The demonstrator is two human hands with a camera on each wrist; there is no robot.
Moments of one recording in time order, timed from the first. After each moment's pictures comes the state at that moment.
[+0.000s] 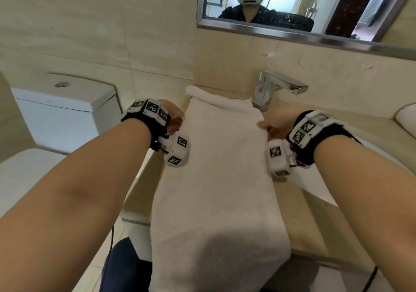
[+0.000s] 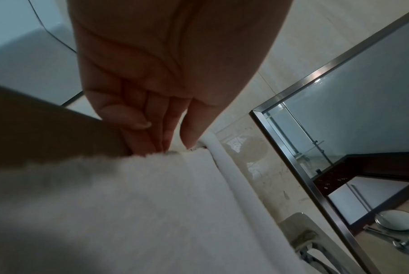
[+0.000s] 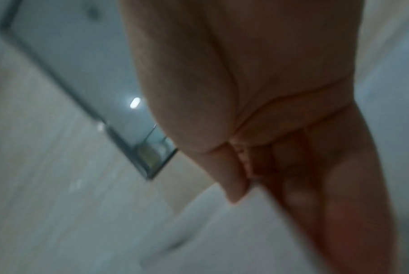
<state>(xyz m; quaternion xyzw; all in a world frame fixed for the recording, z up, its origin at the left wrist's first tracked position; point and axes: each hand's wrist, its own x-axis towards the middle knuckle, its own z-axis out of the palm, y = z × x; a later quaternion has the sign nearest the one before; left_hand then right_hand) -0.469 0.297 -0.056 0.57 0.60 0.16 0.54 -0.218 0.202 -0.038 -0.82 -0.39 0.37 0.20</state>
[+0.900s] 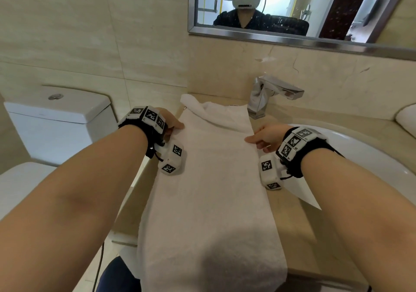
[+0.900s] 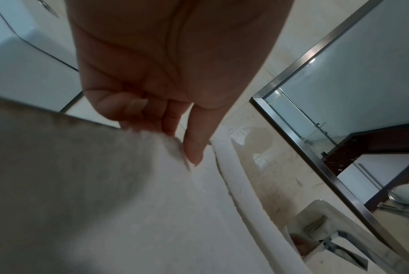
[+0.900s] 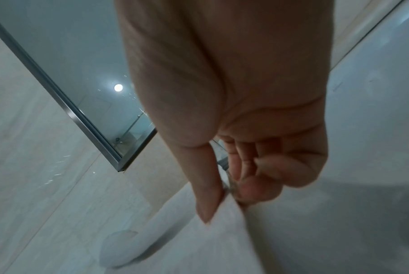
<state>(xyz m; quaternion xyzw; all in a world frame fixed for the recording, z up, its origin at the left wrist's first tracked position) -0.454 0.338 -0.062 0.68 0.65 0.04 0.34 -0.200 0.216 -0.067 -0.81 -0.37 0.42 0.20</state>
